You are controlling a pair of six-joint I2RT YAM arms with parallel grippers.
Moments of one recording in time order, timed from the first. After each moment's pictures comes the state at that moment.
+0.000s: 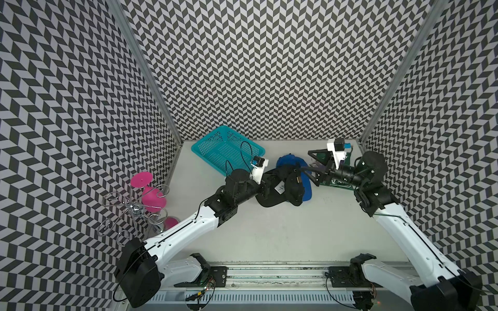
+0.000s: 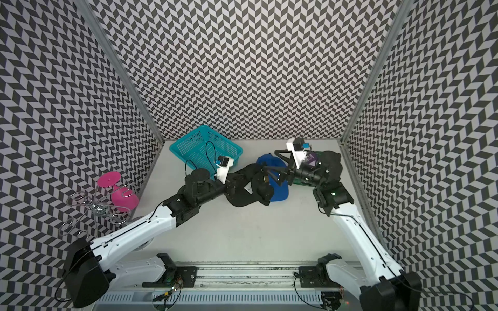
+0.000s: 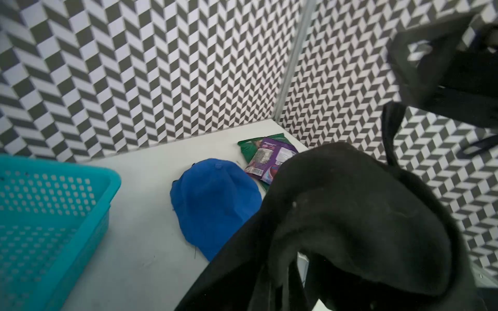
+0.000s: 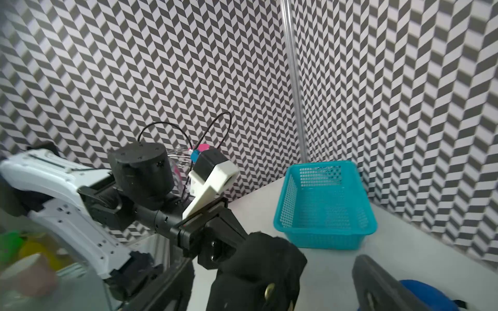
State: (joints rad) left arm -0.71 1.20 0.87 0.08 0.14 -0.31; right arm 0.28 1.01 0.90 0.16 -0.80 0.14
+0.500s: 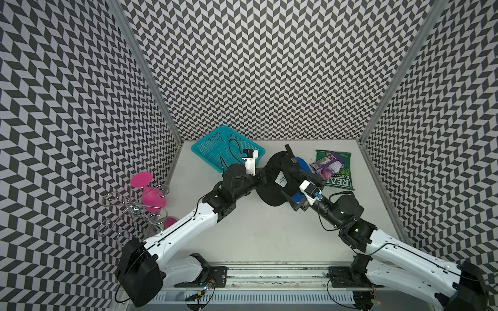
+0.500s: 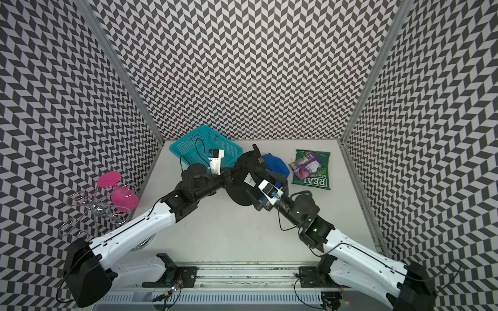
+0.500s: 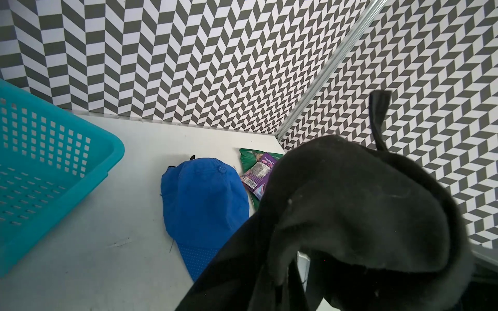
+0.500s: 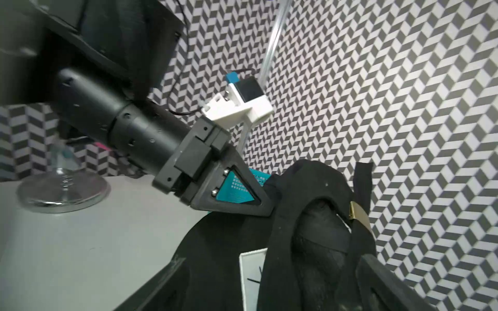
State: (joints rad) left arm -0.68 1.21 0.92 0.08 0.13 -0.58; right arm 0.86 0.93 0.57 0.47 0.13 -0.40
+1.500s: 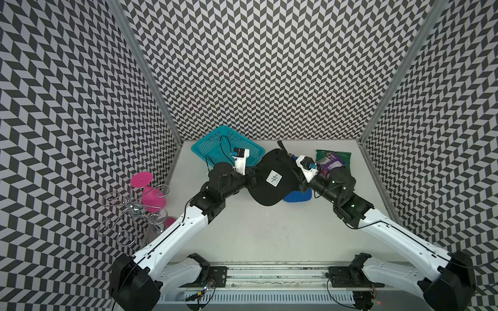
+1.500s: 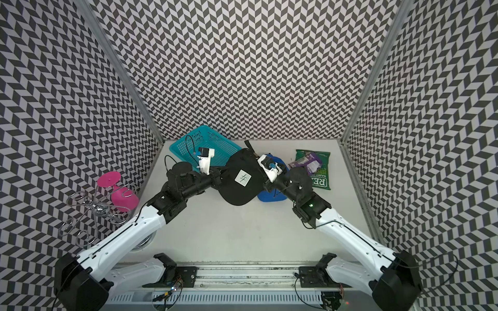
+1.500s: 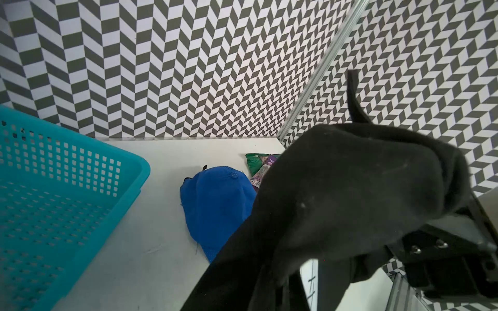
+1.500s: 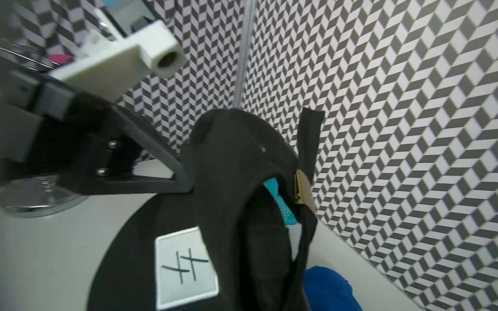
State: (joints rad) left arm -0.50 1.13 0.90 0.01 0.34 -0.40; right arm 0.59 1.09 0.86 0.15 -0.26 -0.21
